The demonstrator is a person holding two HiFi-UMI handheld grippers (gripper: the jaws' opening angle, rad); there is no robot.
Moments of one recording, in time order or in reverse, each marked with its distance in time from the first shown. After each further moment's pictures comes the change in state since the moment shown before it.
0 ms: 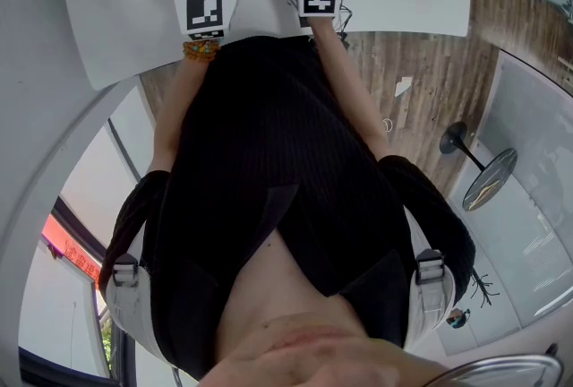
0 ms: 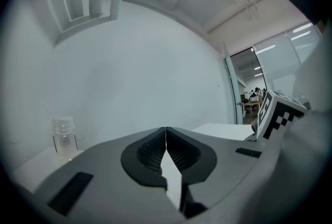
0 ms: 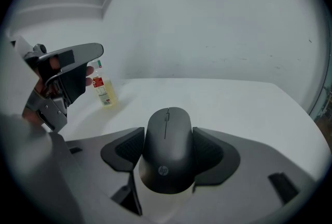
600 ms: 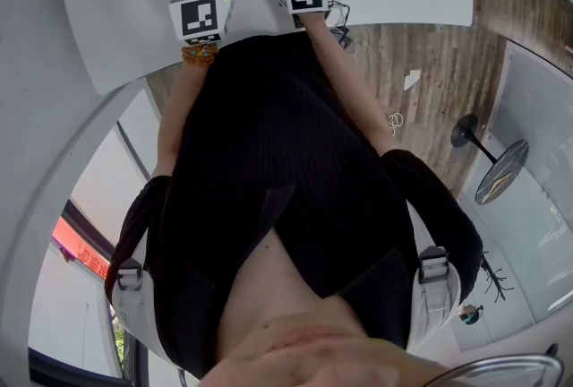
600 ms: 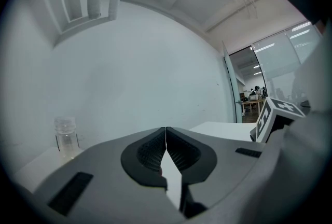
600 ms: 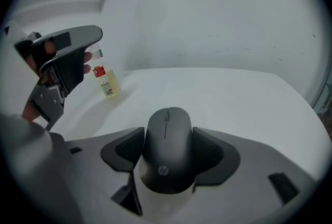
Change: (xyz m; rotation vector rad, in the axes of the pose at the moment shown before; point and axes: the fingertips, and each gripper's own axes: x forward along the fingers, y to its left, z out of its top) left arm -0.002 -0.009 -0.004 0.014 0.012 -0.007; right arm 0.008 0.008 -0.032 0.009 0.104 0.021
